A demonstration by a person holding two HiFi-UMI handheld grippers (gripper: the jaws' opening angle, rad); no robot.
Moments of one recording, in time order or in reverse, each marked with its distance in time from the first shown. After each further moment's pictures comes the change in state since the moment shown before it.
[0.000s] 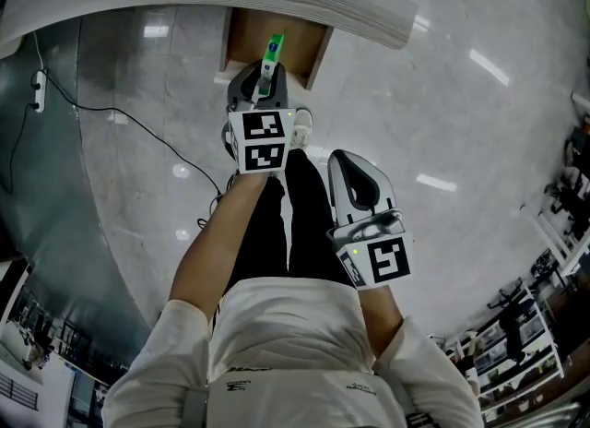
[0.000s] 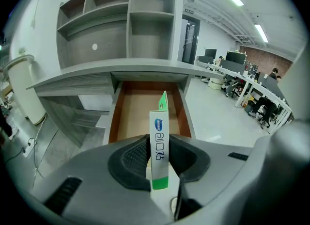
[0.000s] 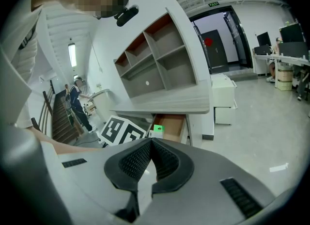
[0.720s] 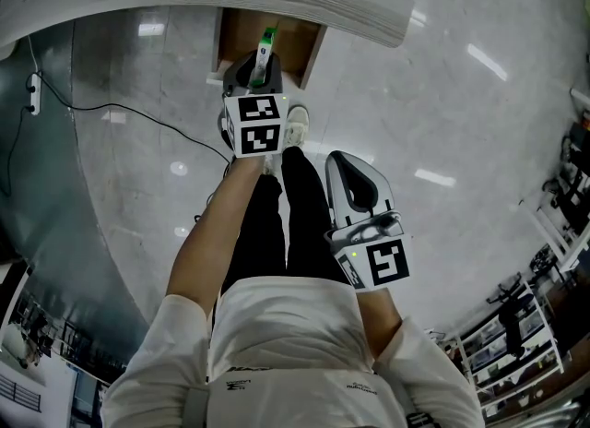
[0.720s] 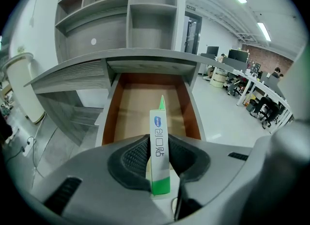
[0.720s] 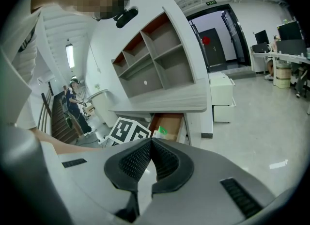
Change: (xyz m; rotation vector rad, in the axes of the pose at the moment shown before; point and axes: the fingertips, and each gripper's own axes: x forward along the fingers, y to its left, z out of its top) left arm 0.029 0.005 -0.006 -0.018 0.026 0.011; right arm -0.003 -0.007 -0.001 0.023 0.011 -0.008
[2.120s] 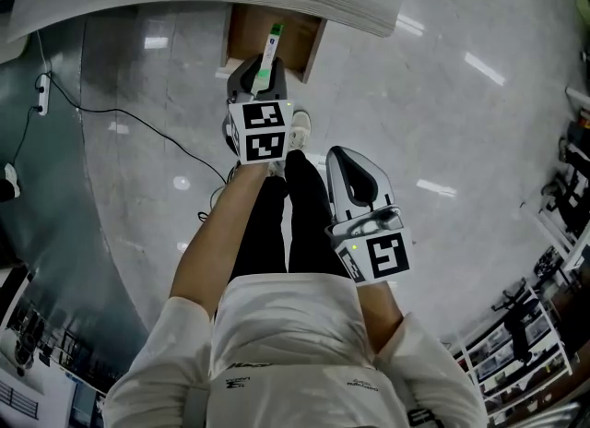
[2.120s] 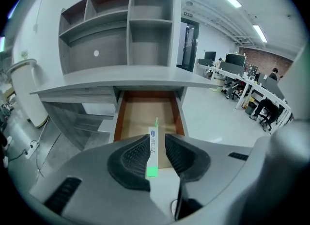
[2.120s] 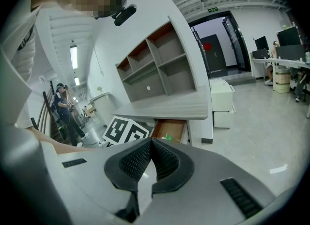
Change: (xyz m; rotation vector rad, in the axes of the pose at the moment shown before) left arm -0.048 -0.009 0.021 0.012 -0.071 0.008; right arm -0.024 0.022 0.012 -0.031 -0.059 -0.004
